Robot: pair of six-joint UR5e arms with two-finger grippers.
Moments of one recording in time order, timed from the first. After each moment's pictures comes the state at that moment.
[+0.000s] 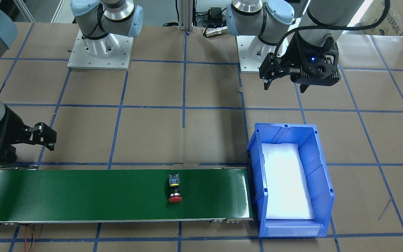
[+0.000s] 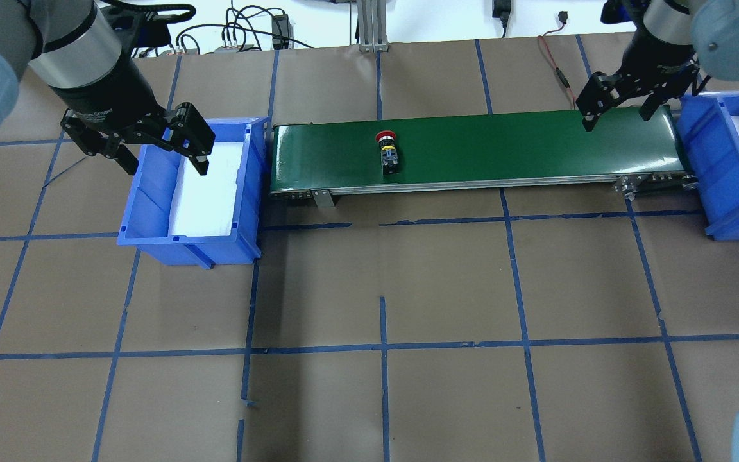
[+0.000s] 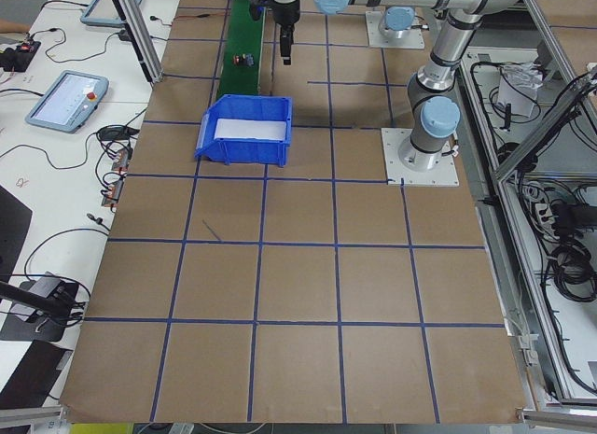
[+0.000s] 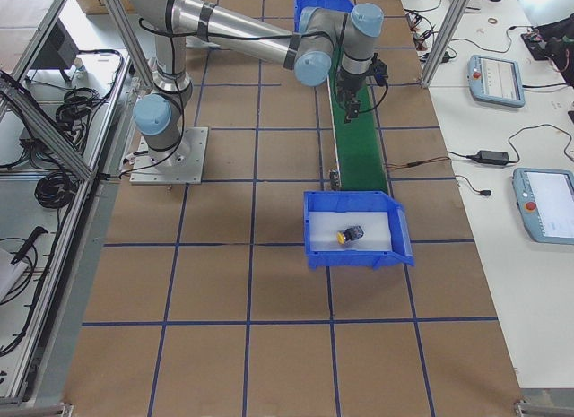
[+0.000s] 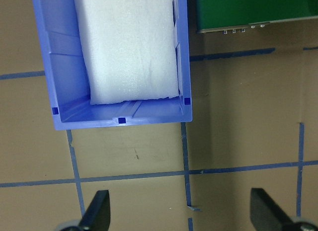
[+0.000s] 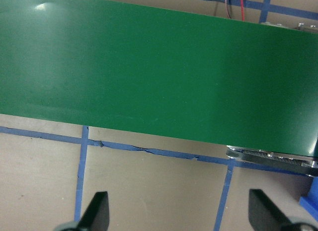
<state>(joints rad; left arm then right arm) -1.54 -1.57 -1.56 -1.61 1.55 0.09 1.39 -1.30 1.51 -1.76 -1.60 -0.32</state>
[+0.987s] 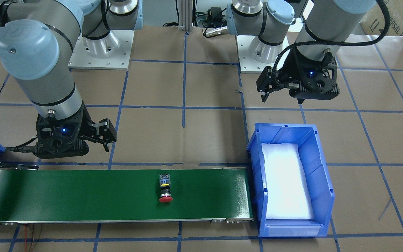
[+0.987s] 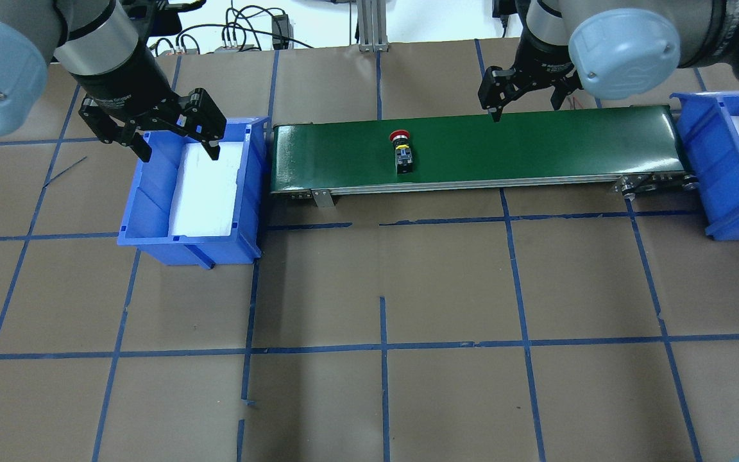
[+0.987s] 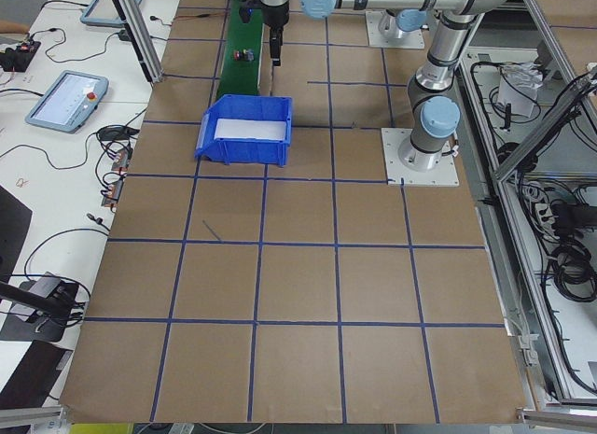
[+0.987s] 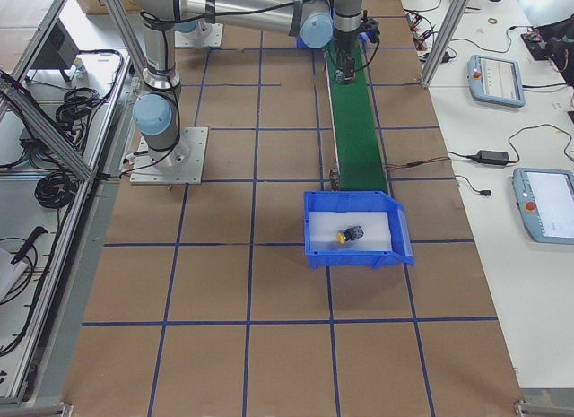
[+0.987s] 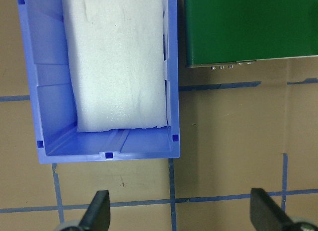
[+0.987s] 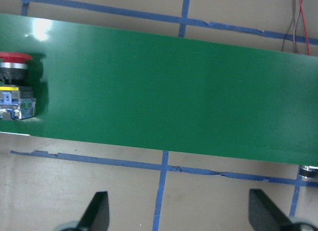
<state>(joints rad) -1.56 -1.62 -1.53 -1.58 1.57 0.04 1.63 -1.30 1.48 -1.86 -1.61 -0.11</state>
